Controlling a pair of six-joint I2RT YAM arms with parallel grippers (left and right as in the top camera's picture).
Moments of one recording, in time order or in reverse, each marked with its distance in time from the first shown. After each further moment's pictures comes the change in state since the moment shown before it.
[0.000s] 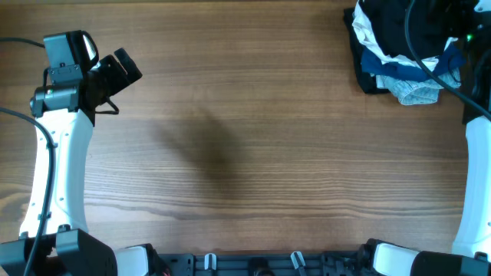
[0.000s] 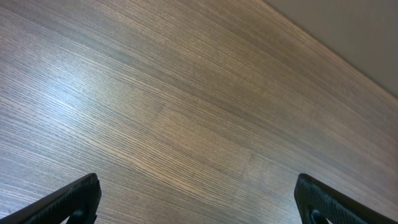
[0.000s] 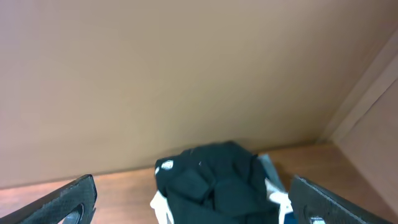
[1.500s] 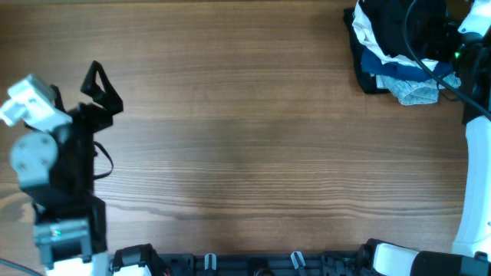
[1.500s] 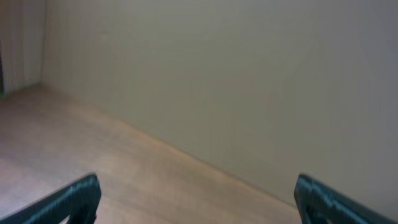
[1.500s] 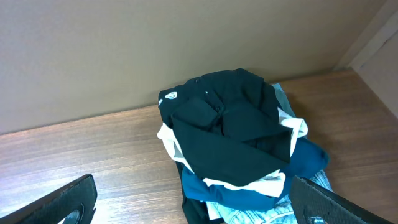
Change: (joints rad) left arm 0.003 -0.761 -0.467 0.526 -0.068 -0.037; right arm 0.000 0.000 -0.002 -0.257 -0.014 0.016
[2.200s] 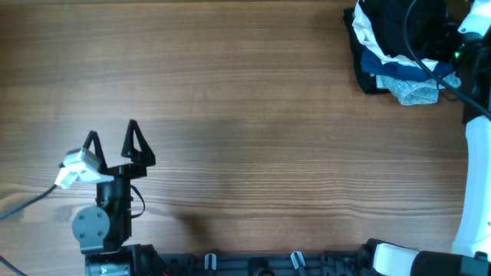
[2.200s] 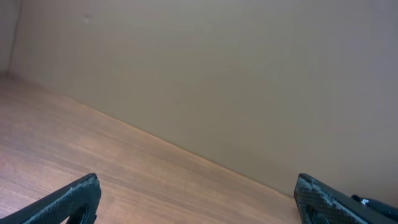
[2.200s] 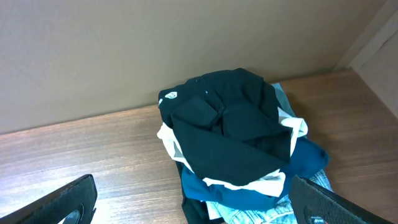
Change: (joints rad) left arm -0.069 -0.513 -0.626 0.272 0.000 -0.023; right arm 0.000 0.000 0.000 0.000 0.000 0.000
